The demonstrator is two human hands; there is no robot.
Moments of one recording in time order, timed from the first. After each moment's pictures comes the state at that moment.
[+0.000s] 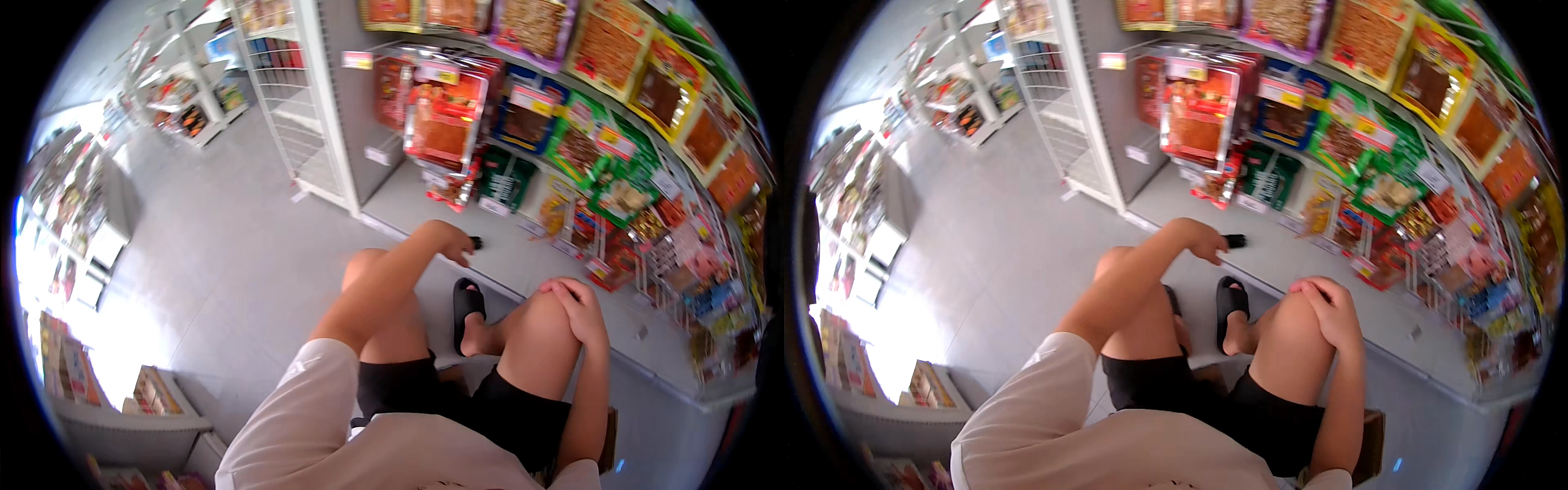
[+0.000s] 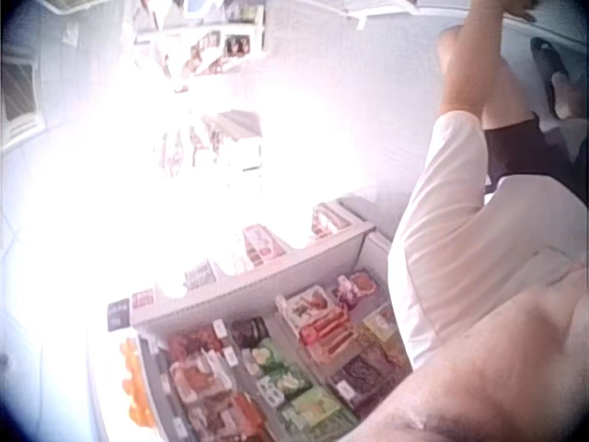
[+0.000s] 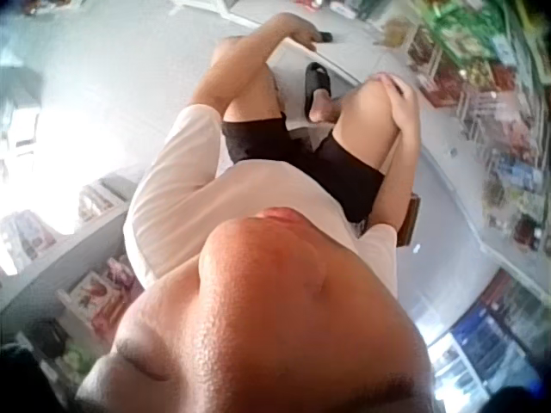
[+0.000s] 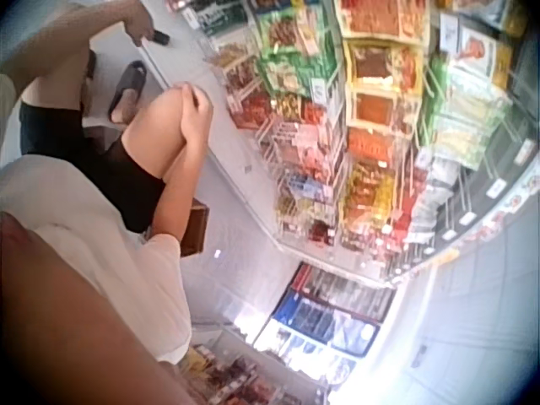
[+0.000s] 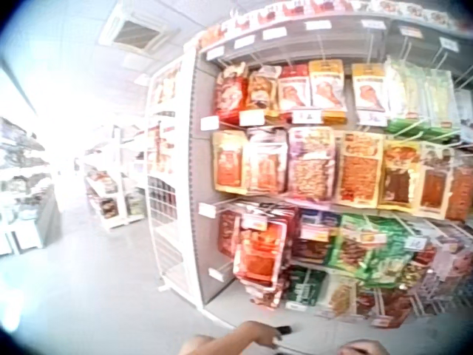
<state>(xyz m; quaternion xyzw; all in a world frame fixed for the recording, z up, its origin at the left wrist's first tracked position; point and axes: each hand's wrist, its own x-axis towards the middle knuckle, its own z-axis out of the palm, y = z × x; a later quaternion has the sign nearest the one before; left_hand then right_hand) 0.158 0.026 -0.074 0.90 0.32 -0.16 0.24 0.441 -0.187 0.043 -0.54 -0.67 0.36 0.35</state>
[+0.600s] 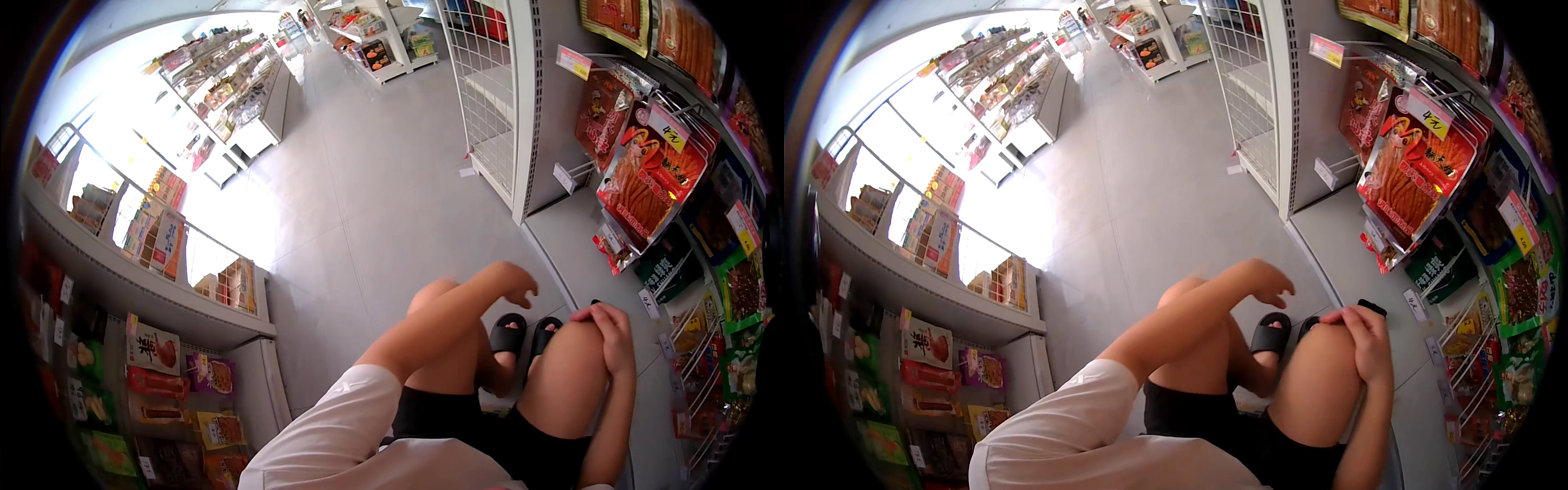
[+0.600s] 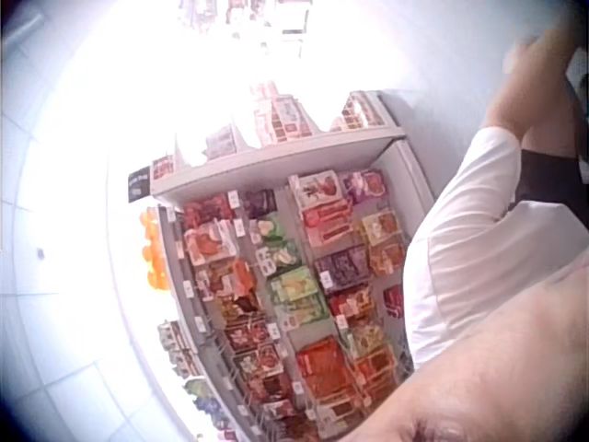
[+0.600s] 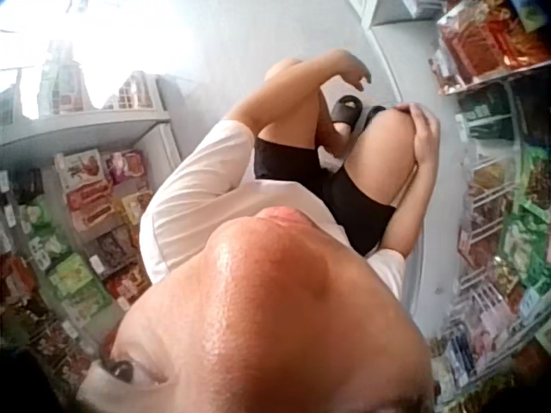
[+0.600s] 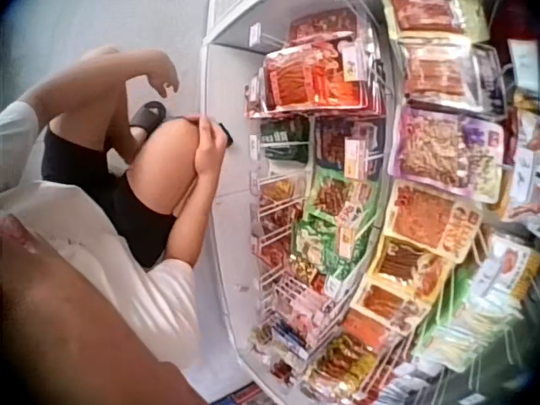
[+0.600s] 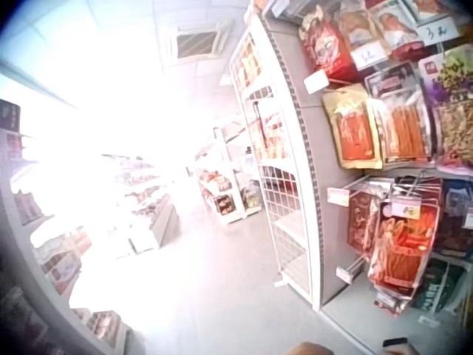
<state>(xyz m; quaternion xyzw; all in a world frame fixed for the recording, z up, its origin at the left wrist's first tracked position) -0.013 -0.031 -0.121 0.75 0.56 -0.15 0.31 0.265 -0.034 -0.011 -0.32 -0.66 0.63 0.26</state>
